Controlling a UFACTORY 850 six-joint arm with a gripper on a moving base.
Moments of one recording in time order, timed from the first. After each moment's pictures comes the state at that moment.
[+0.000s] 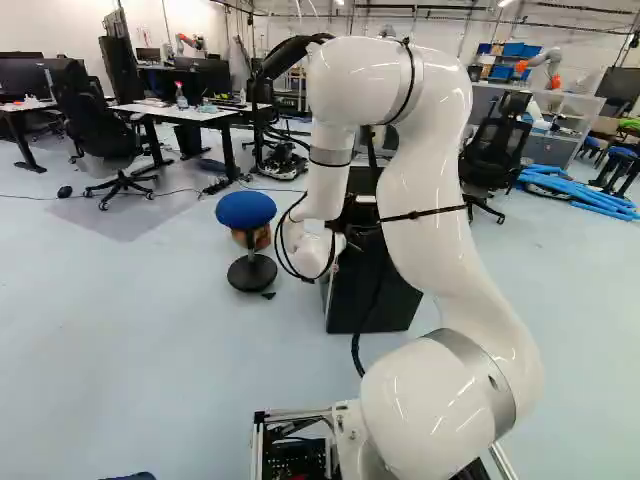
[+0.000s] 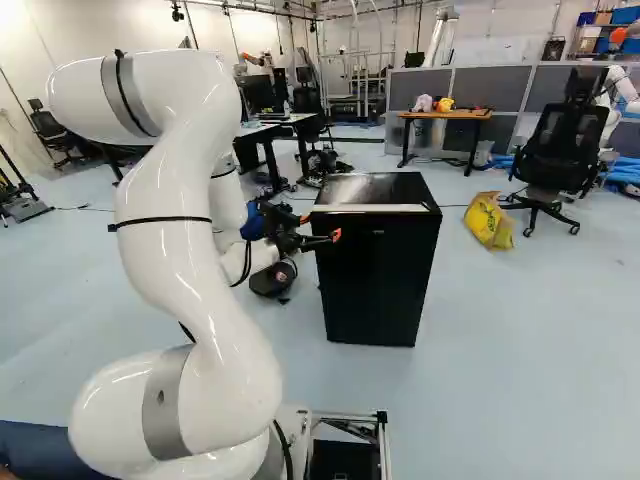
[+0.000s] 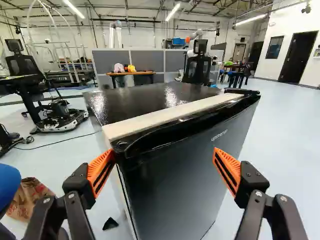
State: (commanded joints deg) arm 16.0 -37.0 -37.9 56.1 84.2 0.0
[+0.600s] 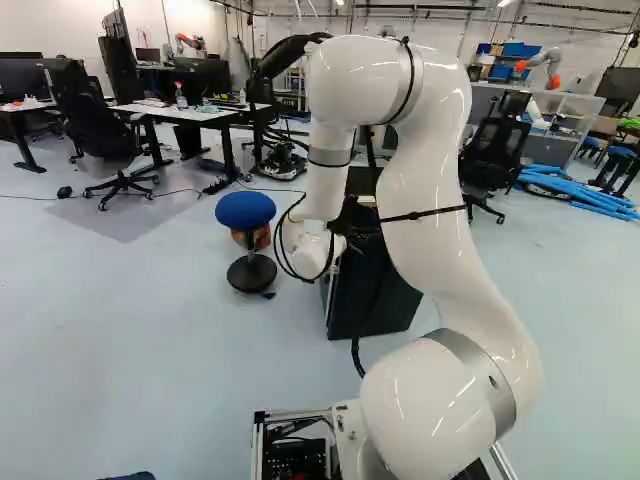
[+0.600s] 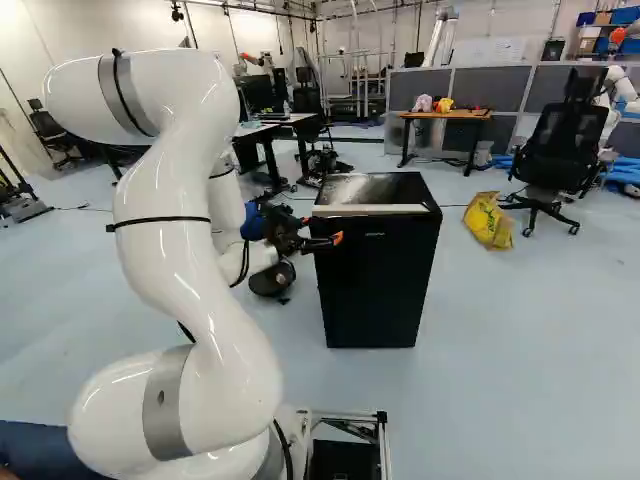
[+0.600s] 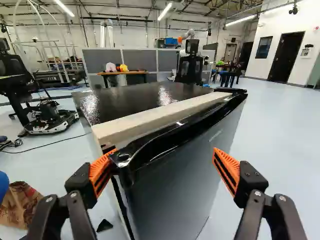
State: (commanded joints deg) arm 17.1 -36.5 -36.9 59.4 84.2 0.0
